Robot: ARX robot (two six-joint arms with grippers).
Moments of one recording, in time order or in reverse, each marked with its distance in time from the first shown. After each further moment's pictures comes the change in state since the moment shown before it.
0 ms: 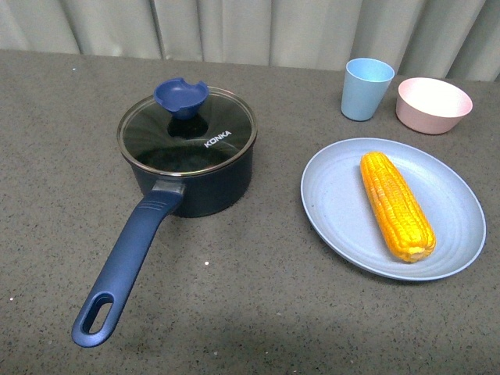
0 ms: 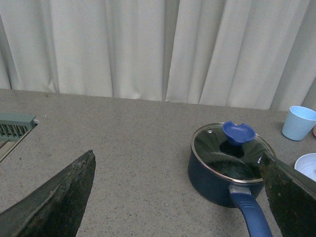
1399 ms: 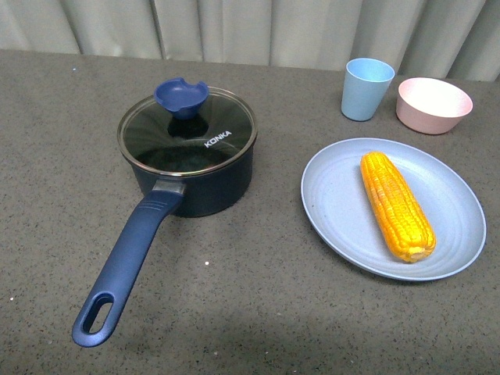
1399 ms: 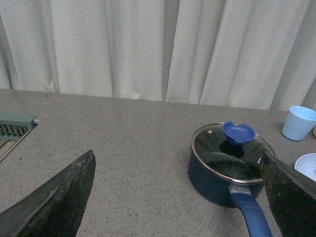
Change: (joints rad) left arm 0.000 0.000 0.000 0.000 0.000 0.000; right arm 0.000 0.000 0.000 0.000 0.000 0.000
